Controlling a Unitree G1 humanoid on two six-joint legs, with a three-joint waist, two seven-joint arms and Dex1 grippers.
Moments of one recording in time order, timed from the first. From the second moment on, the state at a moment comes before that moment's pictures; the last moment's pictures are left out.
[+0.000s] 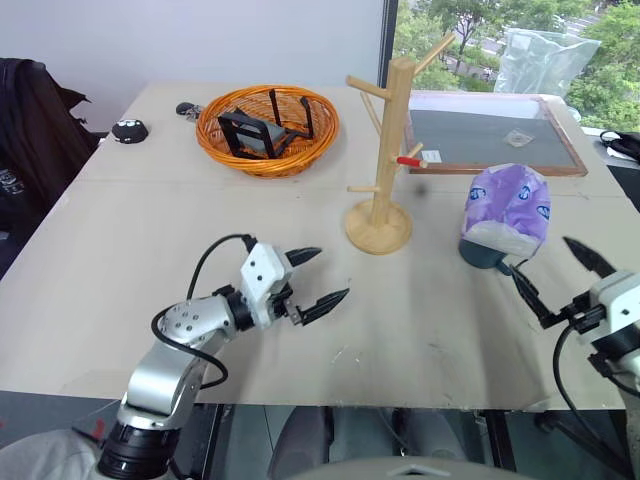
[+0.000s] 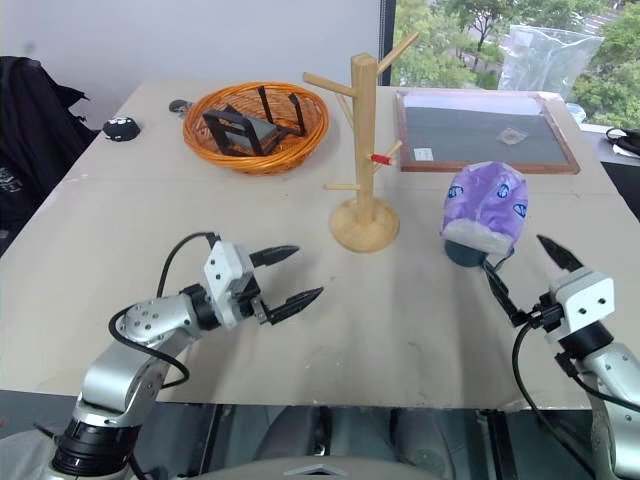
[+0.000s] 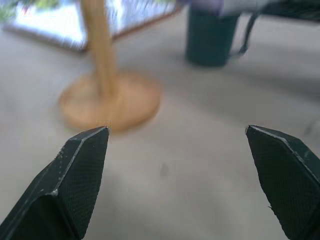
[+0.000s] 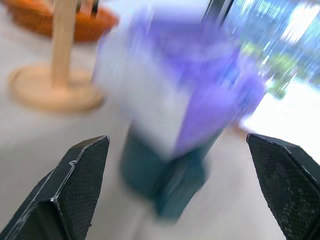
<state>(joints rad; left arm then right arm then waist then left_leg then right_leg) -0.07 0.55 -0.02 -0.46 -0.42 0.33 -0.82 0.26 -0.50 -0.37 -0.41 0.31 -0.11 0.58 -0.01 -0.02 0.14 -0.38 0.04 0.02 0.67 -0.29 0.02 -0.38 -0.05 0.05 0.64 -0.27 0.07</state>
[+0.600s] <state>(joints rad) -0.15 0.61 -0.04 -0.58 -0.50 0.49 -0.80 0.05 -0.67 -0.19 -0.34 0.11 -0.01 0.62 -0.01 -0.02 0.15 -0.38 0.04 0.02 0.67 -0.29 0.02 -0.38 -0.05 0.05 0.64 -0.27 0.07</state>
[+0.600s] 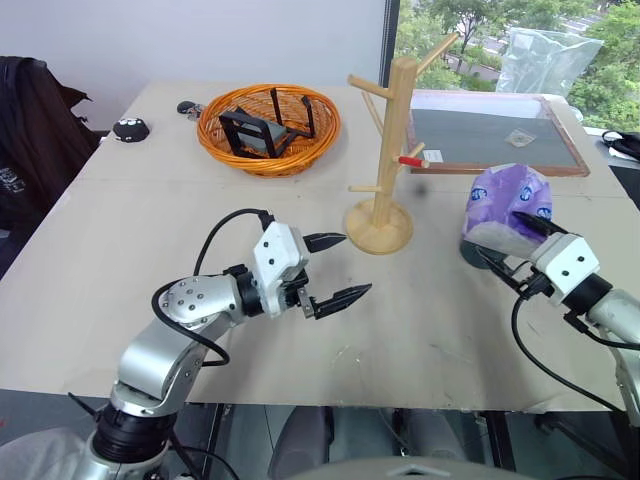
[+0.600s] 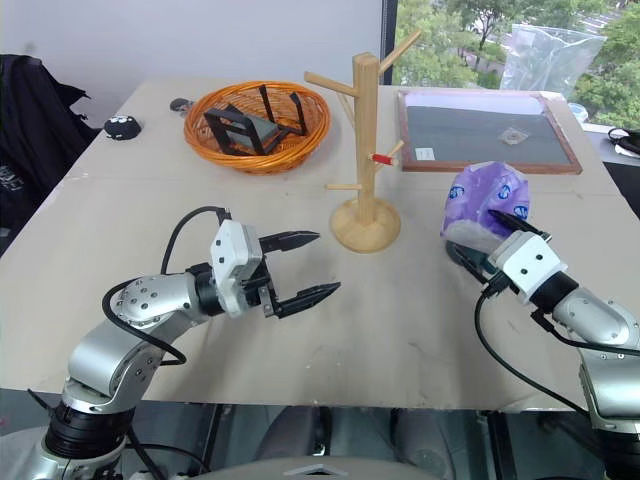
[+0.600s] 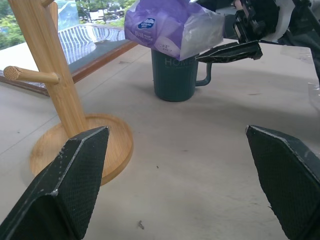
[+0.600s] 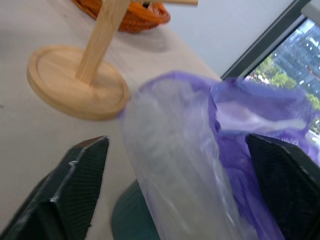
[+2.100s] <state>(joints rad) -0.30 0.66 -0.23 -0.58 -0.54 0.56 -0.96 0.33 -0.35 -0.62 -0.41 0.28 0.17 0.37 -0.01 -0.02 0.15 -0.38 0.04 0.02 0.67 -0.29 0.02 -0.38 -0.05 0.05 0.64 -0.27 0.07</state>
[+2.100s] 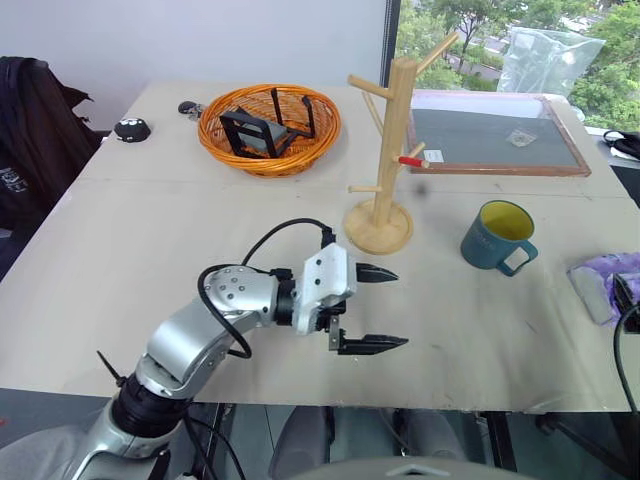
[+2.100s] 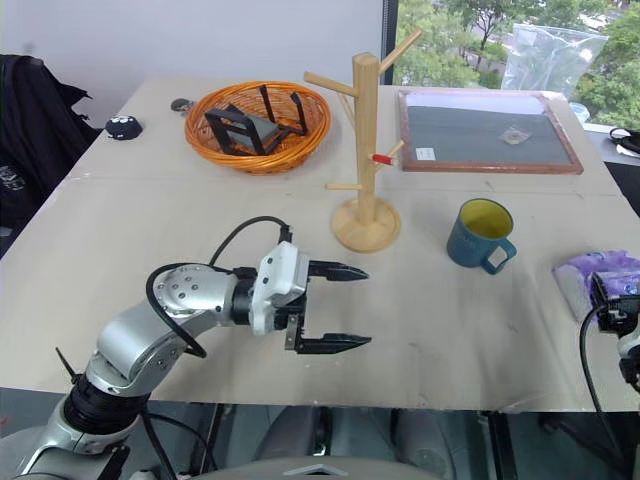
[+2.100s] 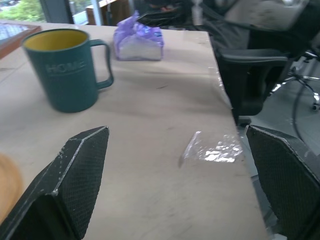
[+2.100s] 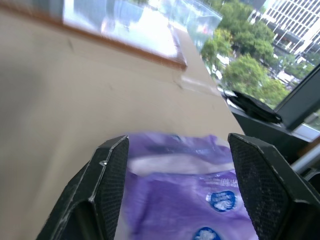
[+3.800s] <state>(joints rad) -0.30 0.68 0.01 -0.57 -0.57 0.60 -0.81 -0.20 -0.54 -0.17 -0.34 0.37 0.40 0.52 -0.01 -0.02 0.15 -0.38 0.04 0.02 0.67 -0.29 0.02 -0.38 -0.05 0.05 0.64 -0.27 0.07</state>
